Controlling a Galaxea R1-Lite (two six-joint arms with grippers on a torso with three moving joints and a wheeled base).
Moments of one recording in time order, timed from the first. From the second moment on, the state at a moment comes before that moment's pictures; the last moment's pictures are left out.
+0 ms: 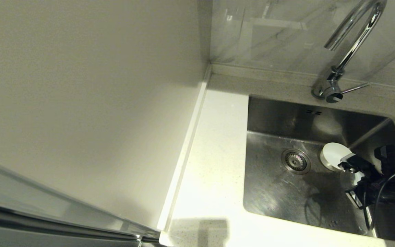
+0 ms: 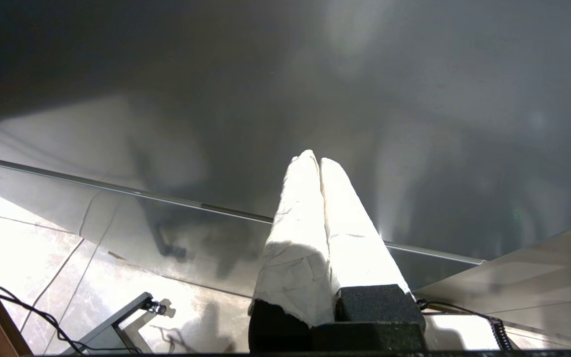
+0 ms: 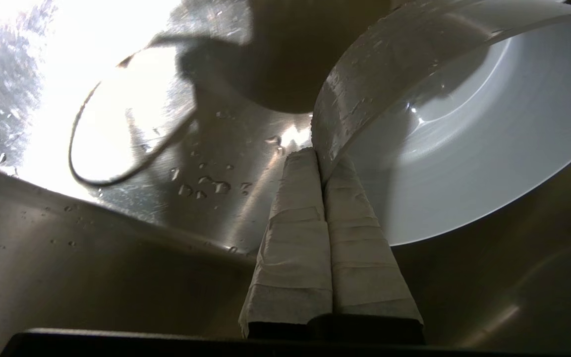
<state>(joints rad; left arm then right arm) 0.00 0.00 0.00 0.00 0.01 -0.02 -0.25 1.91 -0.71 -0.36 -0.03 -0.59</state>
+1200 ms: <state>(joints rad) 0.00 0.00 0.00 0.00 0.02 -0.02 -0.33 1.57 -0.97 0.12 0.15 -0.55</state>
